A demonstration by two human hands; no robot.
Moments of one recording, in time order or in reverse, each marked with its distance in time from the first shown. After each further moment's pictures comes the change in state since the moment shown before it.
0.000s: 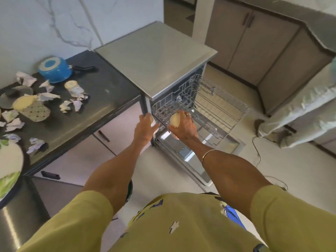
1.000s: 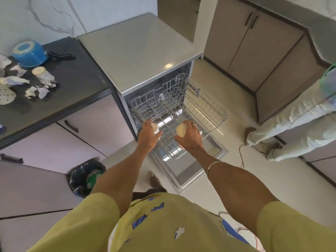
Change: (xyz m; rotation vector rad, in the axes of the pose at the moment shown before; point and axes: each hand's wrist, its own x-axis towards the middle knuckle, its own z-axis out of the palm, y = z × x) left_hand -0.009 0.140 0.147 -0.127 0.052 -0.157; right_hand 0.011 0.195 -0.089 -0.039 -0.139 -0.017
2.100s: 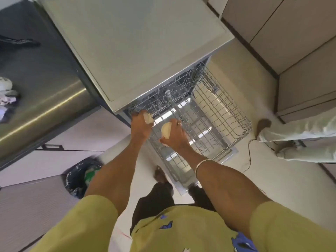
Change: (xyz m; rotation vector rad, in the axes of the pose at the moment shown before) left_hand 0.239 -0.072 0.018 0.021 -0.031 -0.237; right_hand 0.207 -0.054 0.096 0.087 -0.353 0.129
